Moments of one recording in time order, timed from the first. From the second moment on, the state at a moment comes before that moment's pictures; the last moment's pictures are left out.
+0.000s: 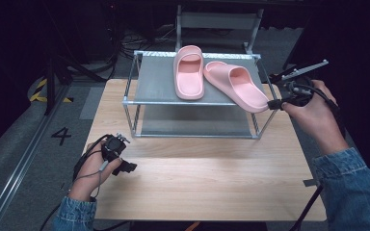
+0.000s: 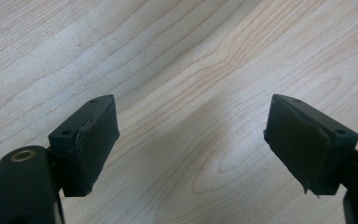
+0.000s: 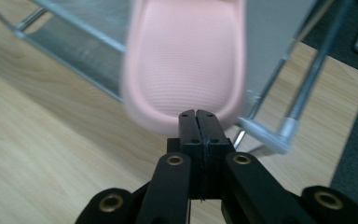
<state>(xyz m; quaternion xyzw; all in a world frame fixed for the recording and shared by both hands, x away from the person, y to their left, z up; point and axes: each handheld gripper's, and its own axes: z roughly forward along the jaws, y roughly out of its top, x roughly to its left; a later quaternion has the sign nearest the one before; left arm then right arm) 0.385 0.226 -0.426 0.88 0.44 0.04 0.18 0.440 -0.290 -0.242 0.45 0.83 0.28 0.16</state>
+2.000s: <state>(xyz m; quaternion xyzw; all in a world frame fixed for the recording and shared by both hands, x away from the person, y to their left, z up) 0.384 0.227 -0.427 0.88 0.44 0.03 0.18 0.444 -0.187 -0.274 0.34 0.87 0.34 0.10</state>
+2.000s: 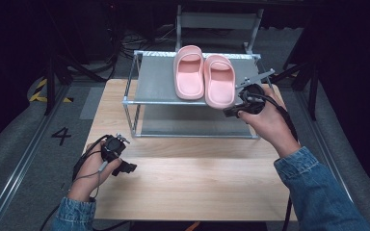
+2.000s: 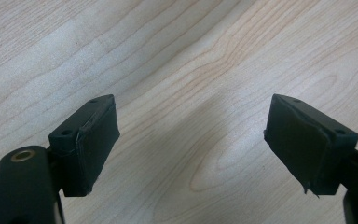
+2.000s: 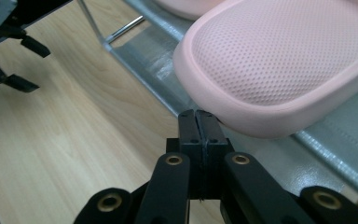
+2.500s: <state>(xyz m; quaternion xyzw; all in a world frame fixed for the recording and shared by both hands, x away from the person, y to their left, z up) 0.384 0.230 -0.427 0.88 0.44 0.03 0.18 0.474 -0.185 -0.281 0.37 0.86 0.33 0.11</state>
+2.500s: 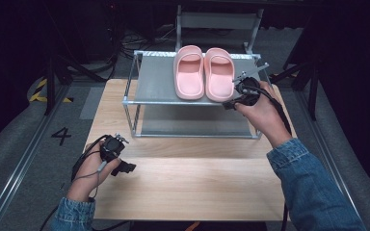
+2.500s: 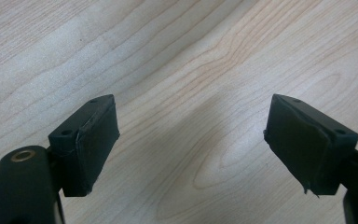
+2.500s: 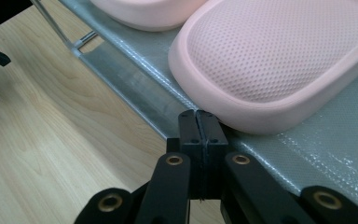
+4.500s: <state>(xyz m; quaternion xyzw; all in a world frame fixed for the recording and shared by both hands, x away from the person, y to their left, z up) 0.387 0.231 -0.421 0.88 0.44 0.04 0.19 0.390 -0.315 -0.321 0.40 0.84 0.34 0.14</state>
